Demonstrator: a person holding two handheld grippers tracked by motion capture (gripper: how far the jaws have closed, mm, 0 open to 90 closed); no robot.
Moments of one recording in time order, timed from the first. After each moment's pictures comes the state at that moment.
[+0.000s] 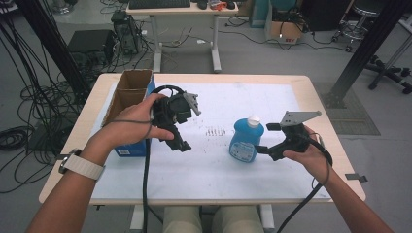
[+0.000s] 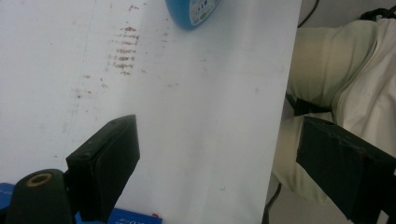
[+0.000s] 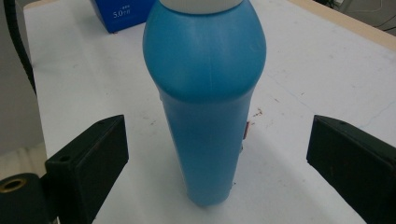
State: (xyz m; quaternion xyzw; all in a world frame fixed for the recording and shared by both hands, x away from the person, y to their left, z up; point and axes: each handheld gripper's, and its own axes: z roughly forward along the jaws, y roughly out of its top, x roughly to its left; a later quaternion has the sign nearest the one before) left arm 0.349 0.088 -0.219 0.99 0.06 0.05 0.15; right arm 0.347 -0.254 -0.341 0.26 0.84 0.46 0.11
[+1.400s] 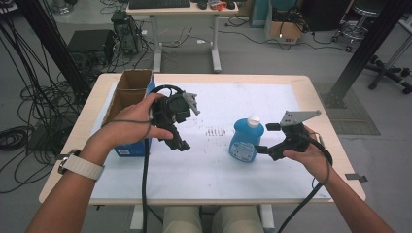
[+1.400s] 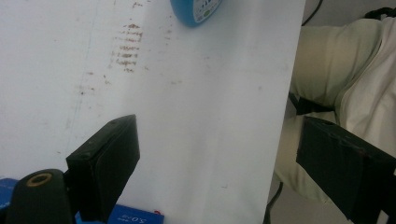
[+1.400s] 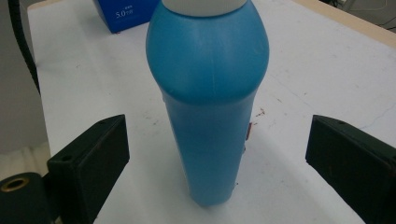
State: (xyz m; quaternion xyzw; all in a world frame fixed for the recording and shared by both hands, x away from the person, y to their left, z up) left arm 0.350 0.091 -0.219 0.99 0.07 0.05 0.14; right arm 0.347 -0.254 -0.339 0.26 0.84 0.46 0.11
